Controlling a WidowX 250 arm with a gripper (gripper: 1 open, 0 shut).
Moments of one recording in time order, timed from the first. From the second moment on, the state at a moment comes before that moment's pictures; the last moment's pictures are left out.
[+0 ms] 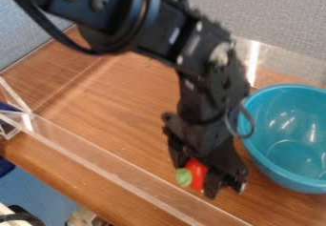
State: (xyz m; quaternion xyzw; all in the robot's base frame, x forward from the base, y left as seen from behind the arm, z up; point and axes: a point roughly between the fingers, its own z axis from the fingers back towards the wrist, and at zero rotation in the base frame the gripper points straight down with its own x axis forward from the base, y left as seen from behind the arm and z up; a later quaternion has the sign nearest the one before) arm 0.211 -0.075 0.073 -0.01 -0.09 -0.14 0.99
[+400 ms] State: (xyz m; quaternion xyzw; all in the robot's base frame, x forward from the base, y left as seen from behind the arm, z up) arm 0.238 -0.065 0.132 0.00 -0.13 -0.13 0.98
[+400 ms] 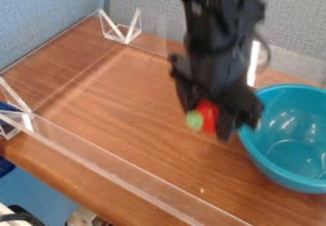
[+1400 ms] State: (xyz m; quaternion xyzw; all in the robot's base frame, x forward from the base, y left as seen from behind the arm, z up) arm 0.273 -0.080 0.137 0.00 -0.13 -0.14 0.98
